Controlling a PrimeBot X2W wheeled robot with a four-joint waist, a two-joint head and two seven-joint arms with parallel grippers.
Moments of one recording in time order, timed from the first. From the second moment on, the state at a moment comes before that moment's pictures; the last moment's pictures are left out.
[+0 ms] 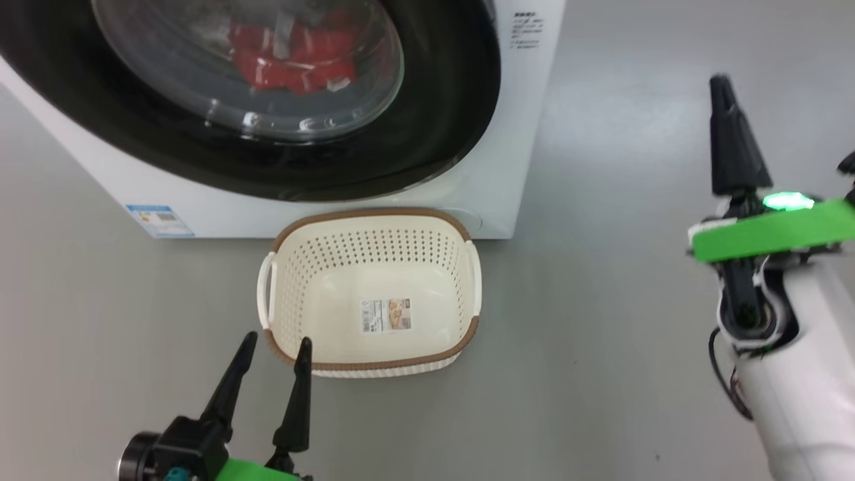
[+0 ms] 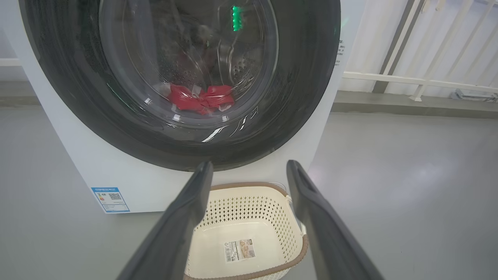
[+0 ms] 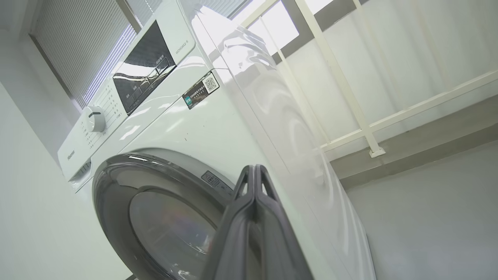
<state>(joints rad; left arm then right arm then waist) -0.05 0.04 -0.11 0.15 -0.18 -0.06 -0.25 -0.48 -0.13 0.08 0.27 0.85 0.13 -0.26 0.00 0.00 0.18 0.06</state>
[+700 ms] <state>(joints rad) -0.17 0.04 -0.20 0.14 -0.27 -0.06 -0.25 -0.91 -0.31 0.33 0.47 1.19 0.13 -0.20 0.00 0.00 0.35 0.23</state>
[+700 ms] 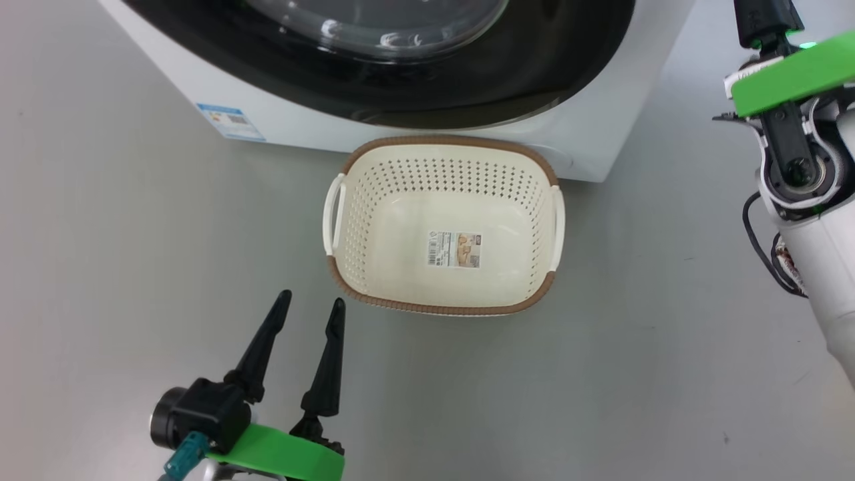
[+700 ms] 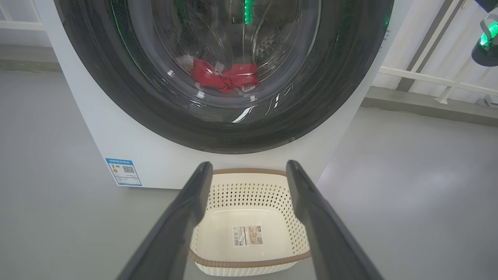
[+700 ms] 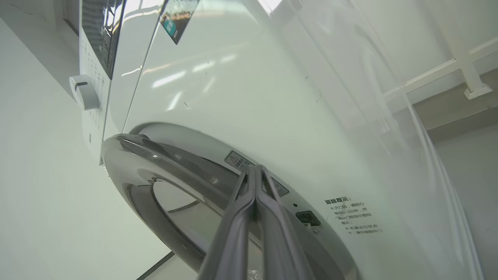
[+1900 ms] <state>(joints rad) -0.23 0.04 -0.27 0.14 -0.31 -0.04 -0.25 -1.19 -0.42 0.44 0.65 1.61 0.13 0.41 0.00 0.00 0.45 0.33</state>
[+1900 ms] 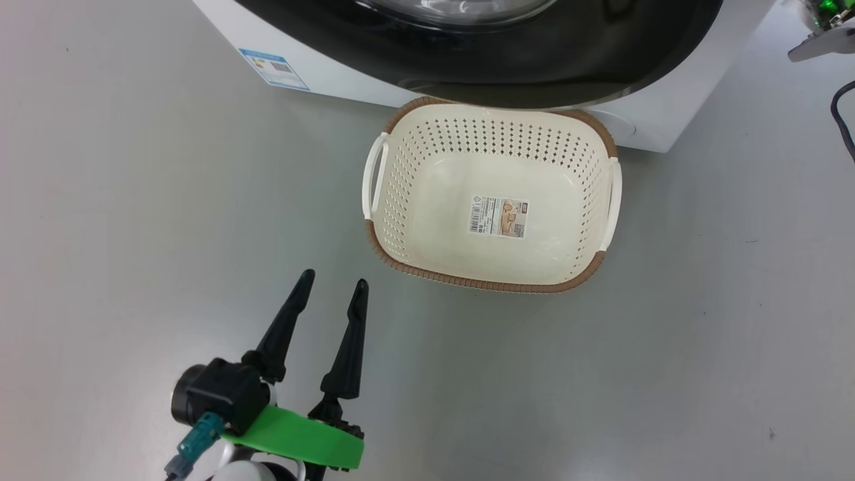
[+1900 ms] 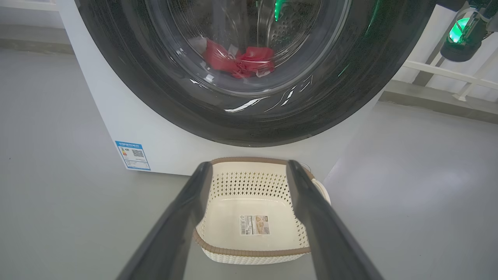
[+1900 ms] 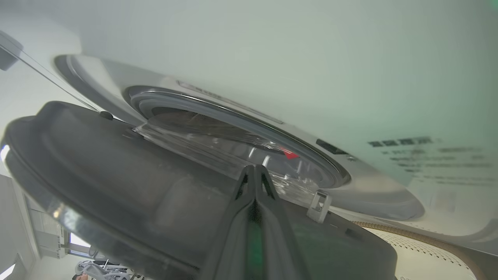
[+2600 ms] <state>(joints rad) -0.23 0.04 -0.26 0.14 -0.32 -0.04 -0.25 -1.04 -0.38 0.49 0.48 1.62 0.12 0.51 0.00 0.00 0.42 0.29</state>
